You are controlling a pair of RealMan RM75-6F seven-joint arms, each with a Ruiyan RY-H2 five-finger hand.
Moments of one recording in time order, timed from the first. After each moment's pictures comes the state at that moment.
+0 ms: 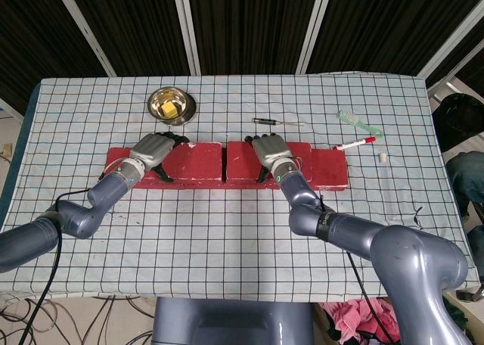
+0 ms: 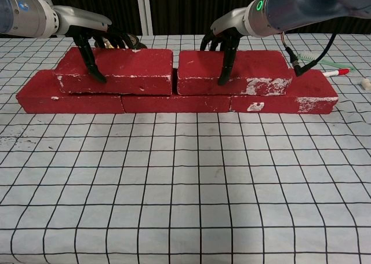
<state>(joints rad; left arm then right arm) -1.07 -1.37 -0.15 -1.18 1.02 0.43 0.00 1.48 -1.53 0.00 -1.17 -0.12 0.56 -0.47</state>
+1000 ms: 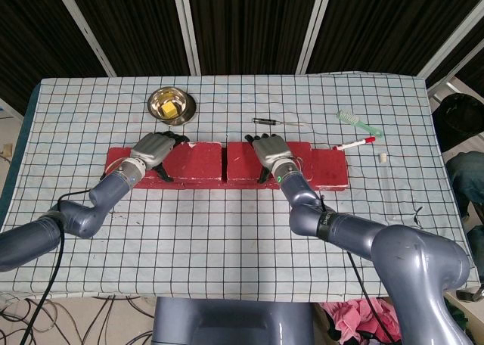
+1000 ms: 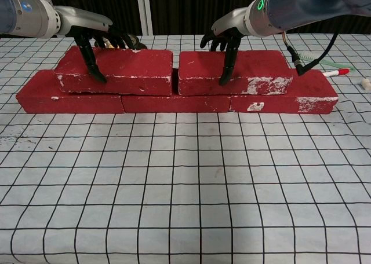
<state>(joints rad) -1.09 -1.38 -0.13 -1.18 0.97 0.44 0.04 1.48 -1.52 -0.01 -1.19 -0.11 0.55 -0.49</state>
